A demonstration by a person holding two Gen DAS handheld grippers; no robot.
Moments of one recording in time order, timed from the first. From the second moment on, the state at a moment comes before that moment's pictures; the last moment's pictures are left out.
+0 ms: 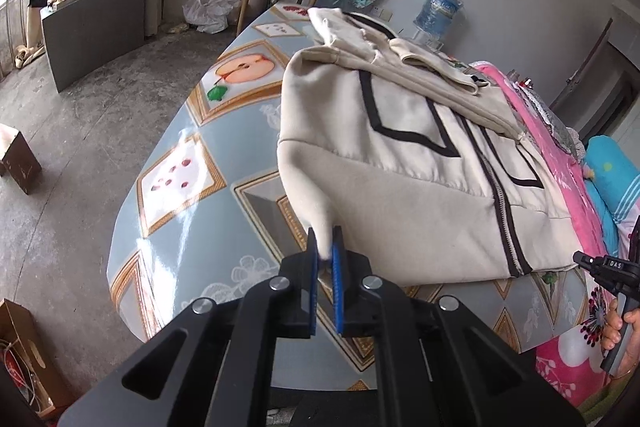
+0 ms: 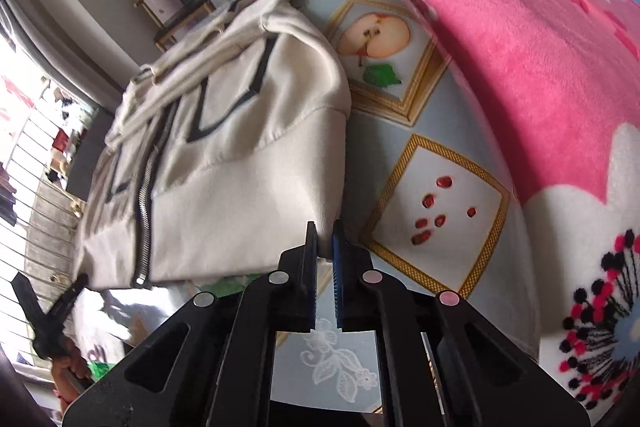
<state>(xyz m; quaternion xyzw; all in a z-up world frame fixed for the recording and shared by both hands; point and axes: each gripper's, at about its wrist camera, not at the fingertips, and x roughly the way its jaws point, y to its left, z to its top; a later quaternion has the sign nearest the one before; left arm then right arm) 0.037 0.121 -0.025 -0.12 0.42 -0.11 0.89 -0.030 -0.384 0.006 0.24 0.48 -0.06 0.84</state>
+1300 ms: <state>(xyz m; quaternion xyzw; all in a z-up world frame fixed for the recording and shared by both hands) 0.300 0.107 0.066 -0.17 0.36 -0.10 0.91 0.210 -0.455 0.048 0.32 0.38 -0.02 0.86</state>
